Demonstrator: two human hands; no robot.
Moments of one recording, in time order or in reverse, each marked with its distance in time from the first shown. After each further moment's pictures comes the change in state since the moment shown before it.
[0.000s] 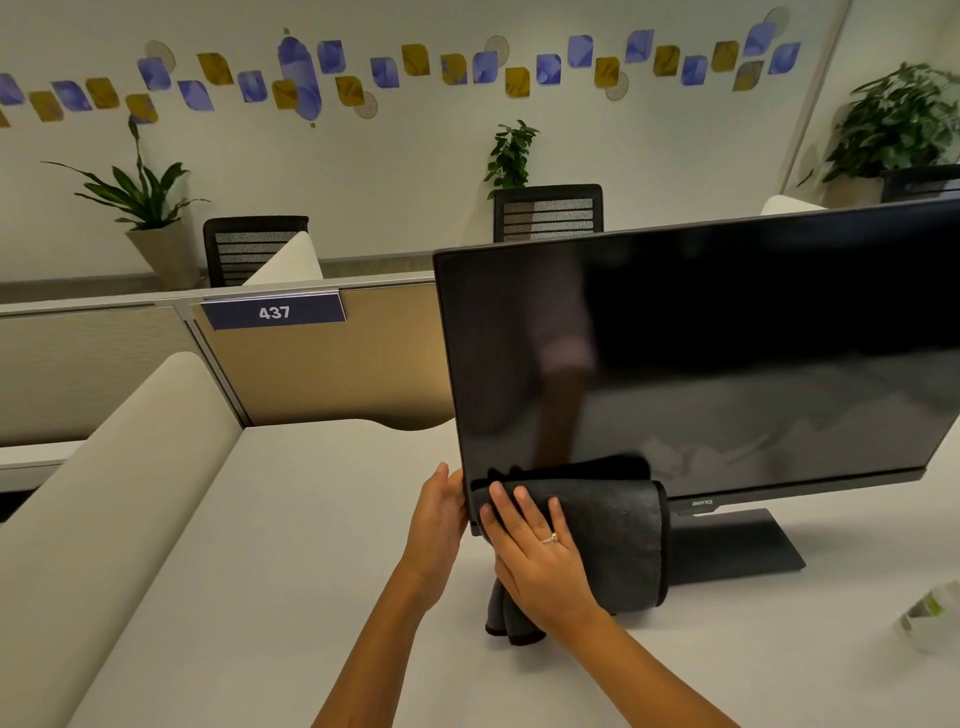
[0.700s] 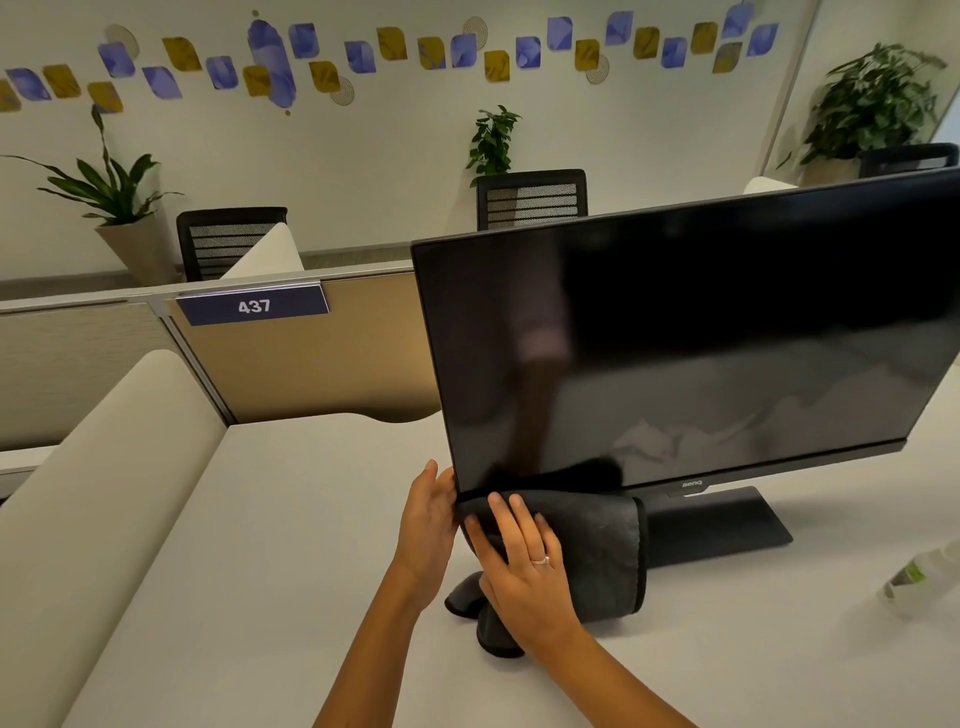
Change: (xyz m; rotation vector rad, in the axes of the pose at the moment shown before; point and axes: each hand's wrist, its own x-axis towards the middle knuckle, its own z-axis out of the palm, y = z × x) left_hand 0.002 -0.009 -0.004 -0.073 0.023 -0.079; right_hand -0.020 -0.032 0.002 -0.060 -0.013 0.131
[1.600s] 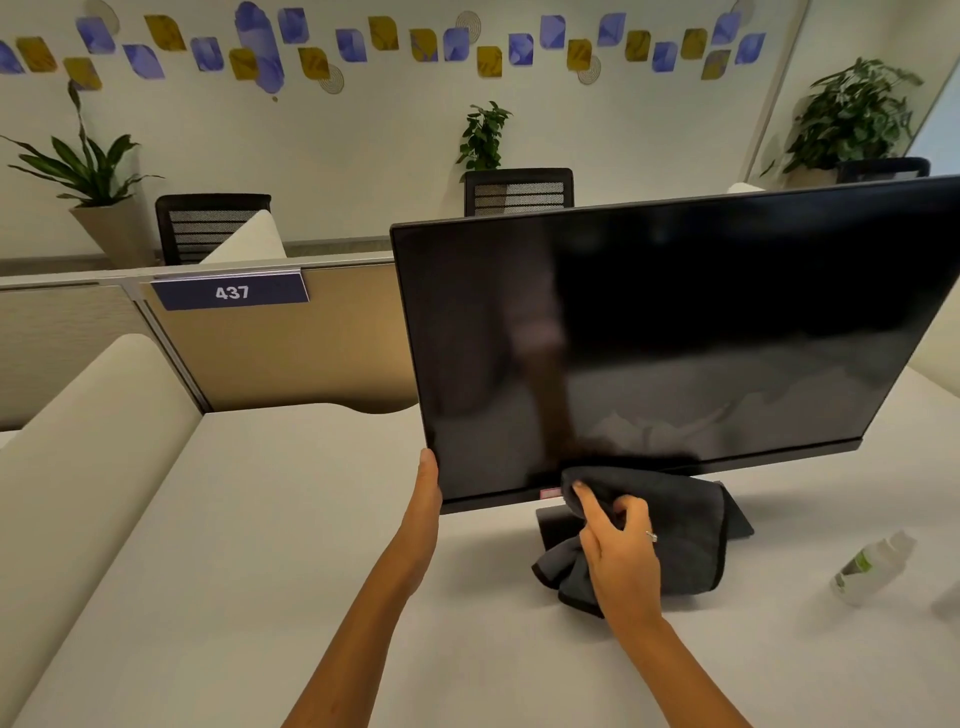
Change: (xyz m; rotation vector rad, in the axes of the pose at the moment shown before) left_hand 0.004 -0.010 0.021 0.285 0.135 -0.004; right_hand -0.024 0.106 -0.045 0.209 0.009 0.492
